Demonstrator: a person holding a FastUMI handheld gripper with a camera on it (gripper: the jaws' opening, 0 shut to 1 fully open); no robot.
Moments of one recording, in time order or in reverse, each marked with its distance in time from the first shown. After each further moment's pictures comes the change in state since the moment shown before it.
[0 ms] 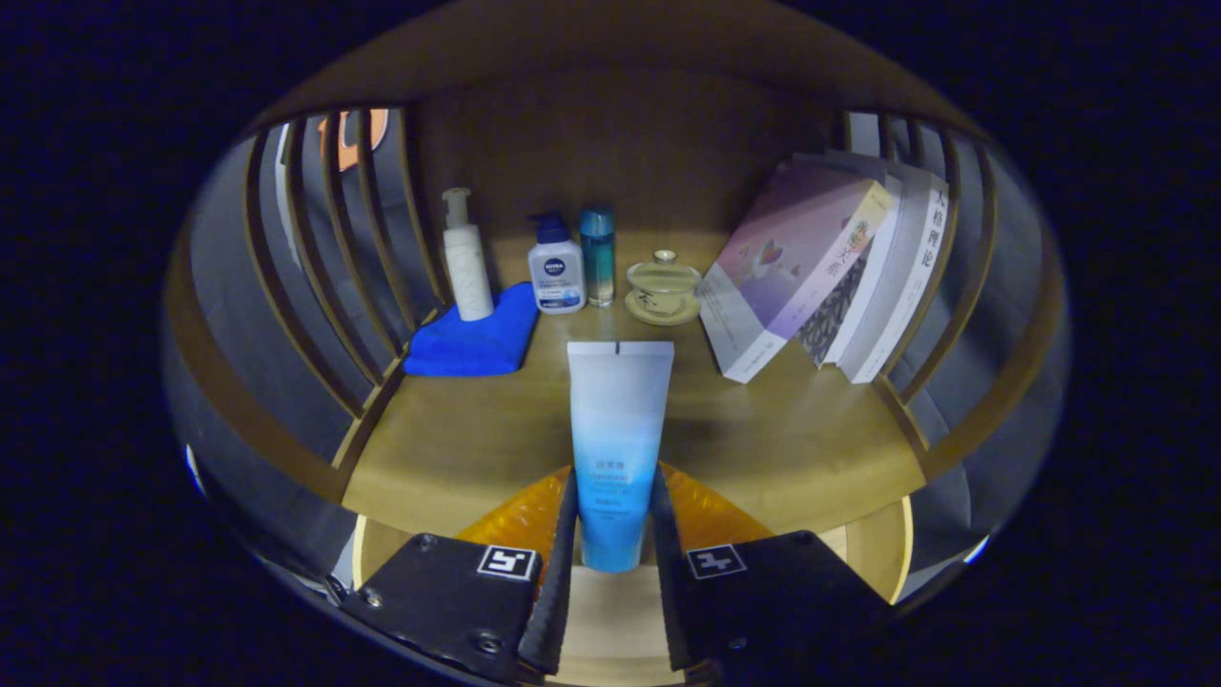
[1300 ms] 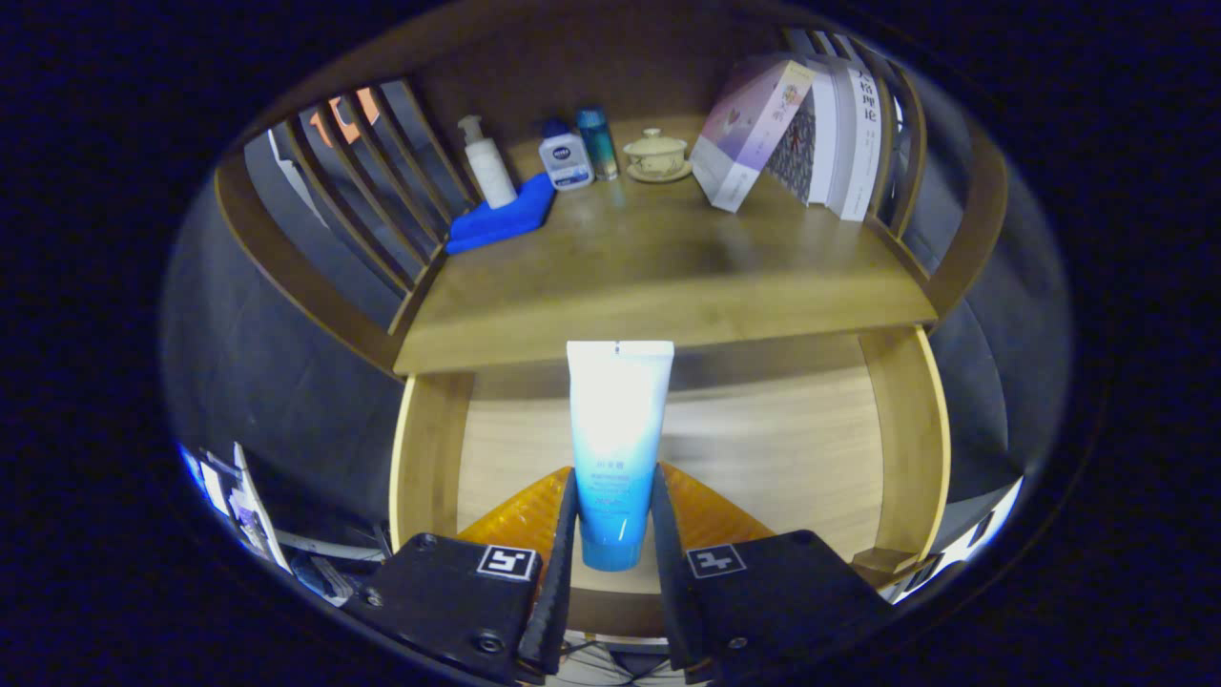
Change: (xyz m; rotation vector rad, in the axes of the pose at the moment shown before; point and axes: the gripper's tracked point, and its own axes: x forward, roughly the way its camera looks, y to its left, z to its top) arm -0.092 -0.011 -0.106 0.089 0.254 0.136
